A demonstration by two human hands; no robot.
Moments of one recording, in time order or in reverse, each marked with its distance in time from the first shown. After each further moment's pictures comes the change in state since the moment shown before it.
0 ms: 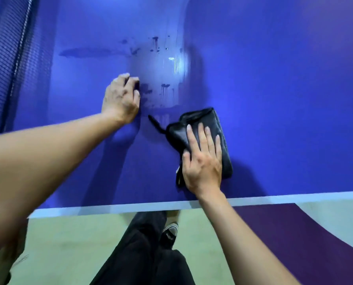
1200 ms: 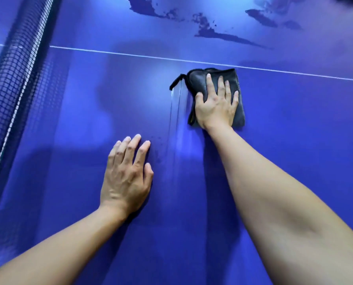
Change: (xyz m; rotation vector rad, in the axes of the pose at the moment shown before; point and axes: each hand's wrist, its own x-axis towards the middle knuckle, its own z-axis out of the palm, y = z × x) left_hand 0.142 -0.064 0.003 0.115 0.198 0.112; right_hand 0.494 -0.056 0.072 -0.142 -0.030 0.212
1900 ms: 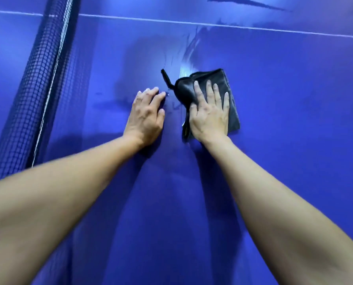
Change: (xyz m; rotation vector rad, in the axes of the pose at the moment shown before) left_hand -0.010 -0.010 -0.016 -0.177 -0.165 -0.017; right_hand -0.191 0.000 -0.001 0.028 -0.036 -0.224
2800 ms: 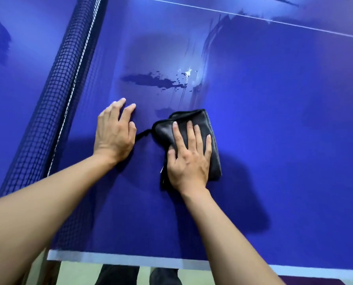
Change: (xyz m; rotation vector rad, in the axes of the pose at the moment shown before) left_hand -0.137 -0.075 -0.028 0.186 0.175 -0.128; right_hand -0.185 -0.076 0.022 0.013 -0.007 -0.047
